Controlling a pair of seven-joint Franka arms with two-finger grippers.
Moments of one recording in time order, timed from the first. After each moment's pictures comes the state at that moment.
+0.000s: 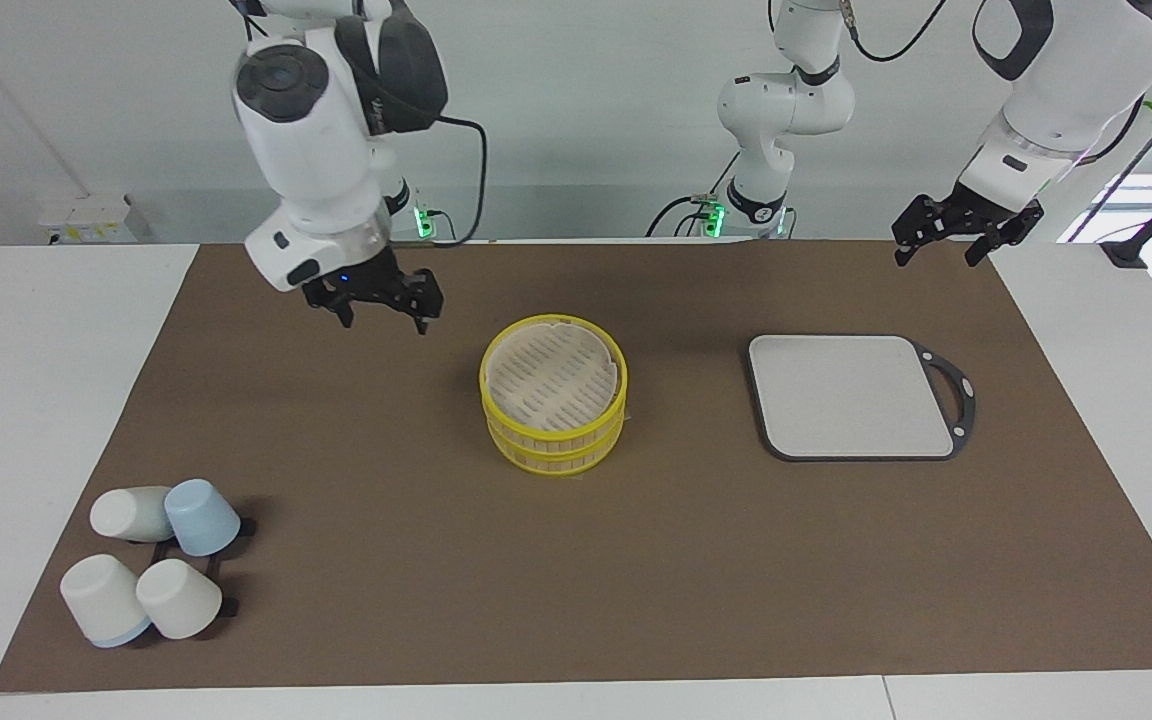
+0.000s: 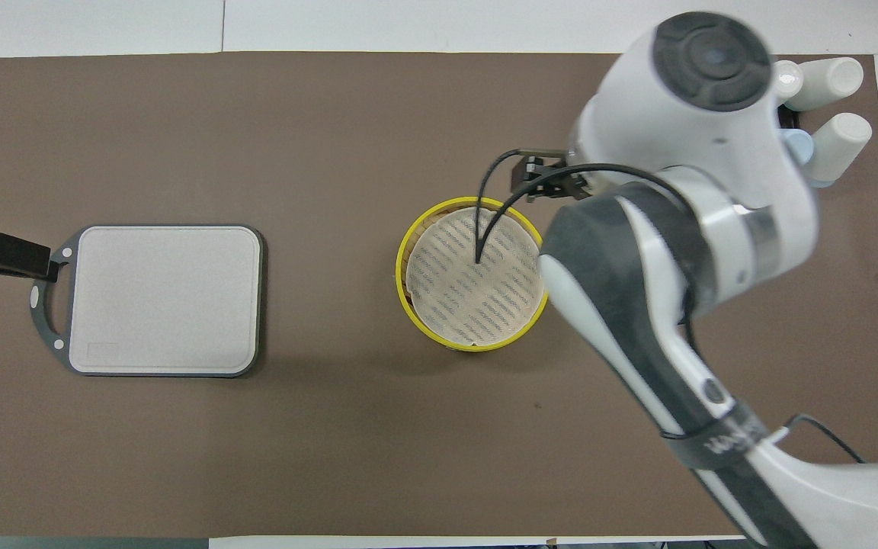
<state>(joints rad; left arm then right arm) -0.10 -0.06 0.08 -1.66 0.00 1.53 0.08 0.22 0.15 -0.02 -1.47 0.01 1.49 0.29</state>
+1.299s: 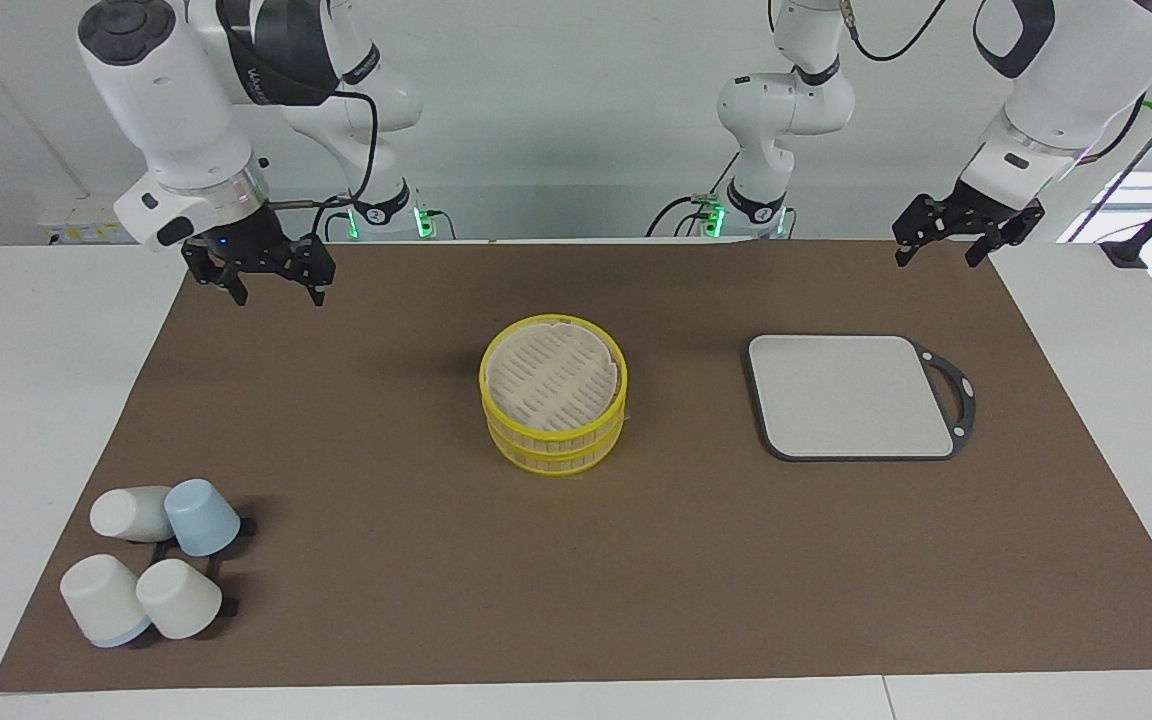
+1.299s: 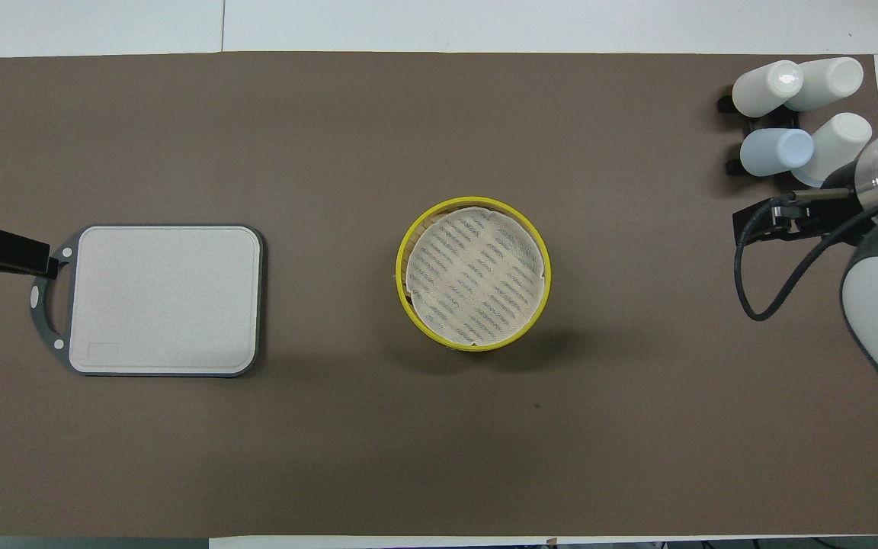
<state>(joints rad) -0.10 -0.06 0.08 -1.66 0.00 1.53 0.08 0.04 0.00 0.00 -1.68 -0.03 1.63 0.07</state>
